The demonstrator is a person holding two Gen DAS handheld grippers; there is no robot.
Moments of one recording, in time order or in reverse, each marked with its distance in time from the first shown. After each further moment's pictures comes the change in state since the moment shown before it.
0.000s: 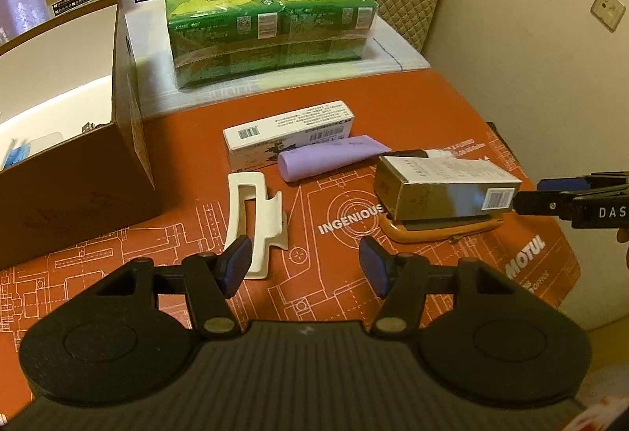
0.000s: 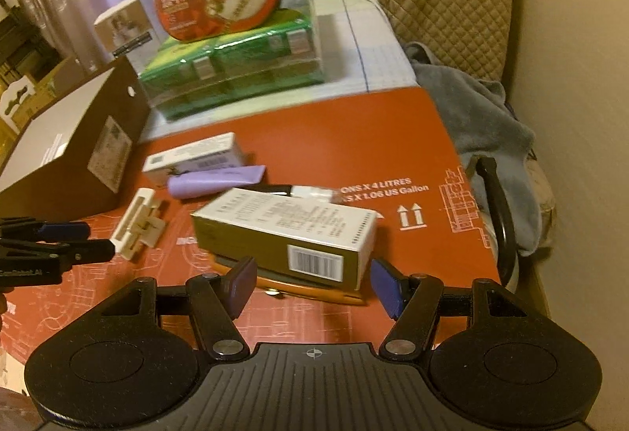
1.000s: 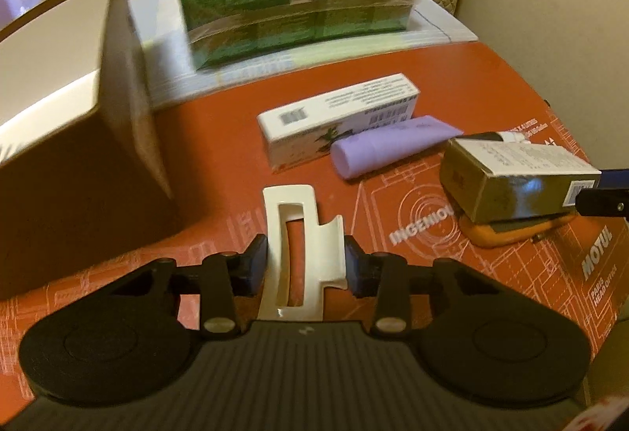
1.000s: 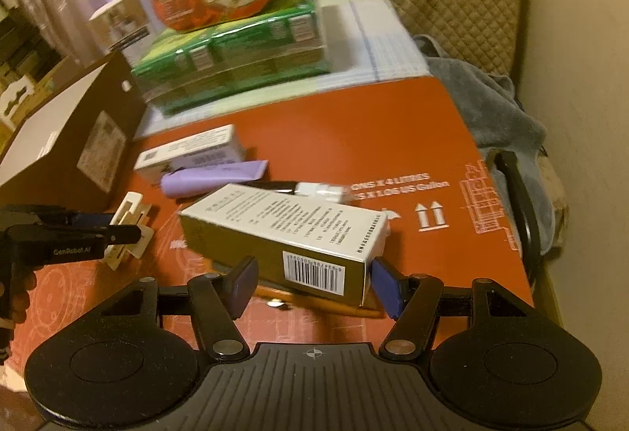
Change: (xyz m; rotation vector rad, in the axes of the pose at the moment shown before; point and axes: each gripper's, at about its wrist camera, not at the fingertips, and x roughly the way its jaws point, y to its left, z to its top) left arm 0.057 0.032 0.005 0.036 0.046 0.073; right arm 0.028 0.007 -0.004 -0.010 -0.001 0.020
